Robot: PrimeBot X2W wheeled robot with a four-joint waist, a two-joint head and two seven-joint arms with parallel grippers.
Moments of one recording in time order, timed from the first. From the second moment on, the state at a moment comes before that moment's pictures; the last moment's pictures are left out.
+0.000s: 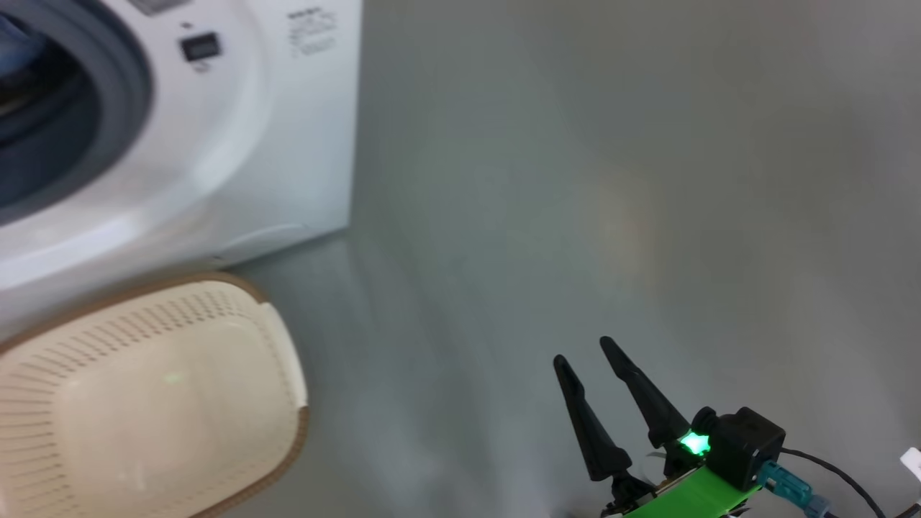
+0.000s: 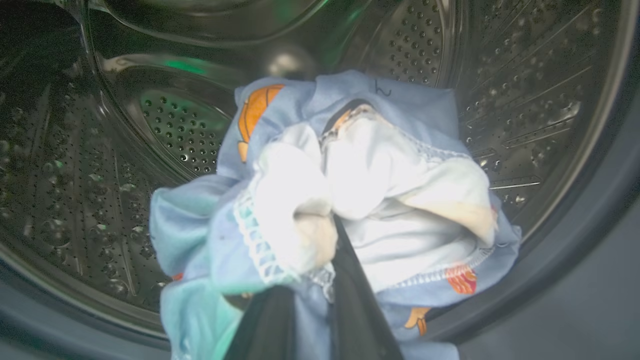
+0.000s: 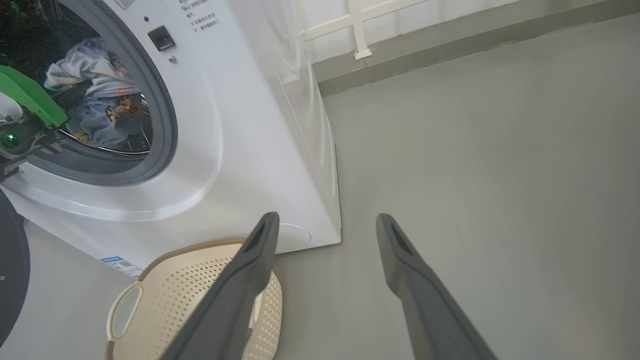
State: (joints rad) left arm -0.87 0.39 0.08 0.72 -0.15 0.00 -0.26; right arm -0.04 -0.05 0.30 0.02 0.37 0.13 -0.26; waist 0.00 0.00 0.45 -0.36
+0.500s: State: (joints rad) left arm -1.22 0.55 0.07 0.83 -0.11 -0.04 -0.26; right arm -0.05 -0.04 0.34 -0.01 0.38 0.13 -0.26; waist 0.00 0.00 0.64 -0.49
